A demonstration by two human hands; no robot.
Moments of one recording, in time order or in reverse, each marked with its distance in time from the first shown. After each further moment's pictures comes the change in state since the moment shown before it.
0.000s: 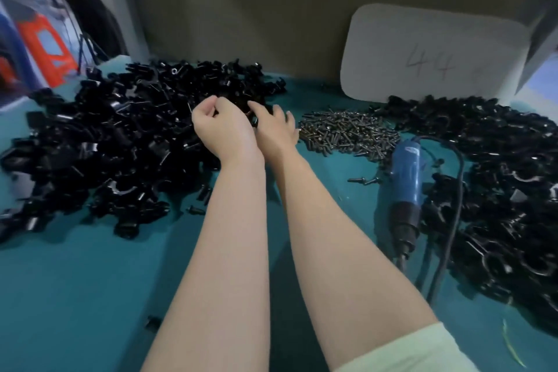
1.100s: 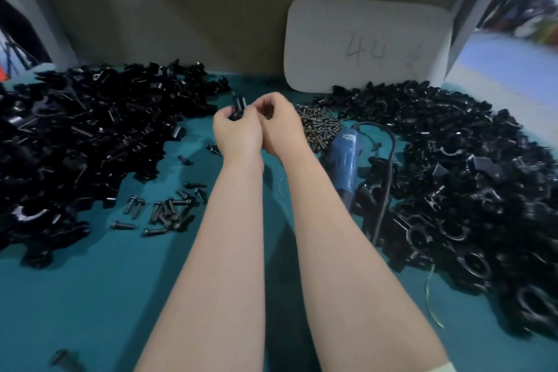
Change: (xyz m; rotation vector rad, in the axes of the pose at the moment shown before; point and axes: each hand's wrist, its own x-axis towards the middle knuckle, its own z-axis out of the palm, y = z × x) left_hand -0.046 -0.053 0.052 0.317 -0.345 -0.117; right_hand -0.029 0.062 -0.074 0.451 0.320 0.005
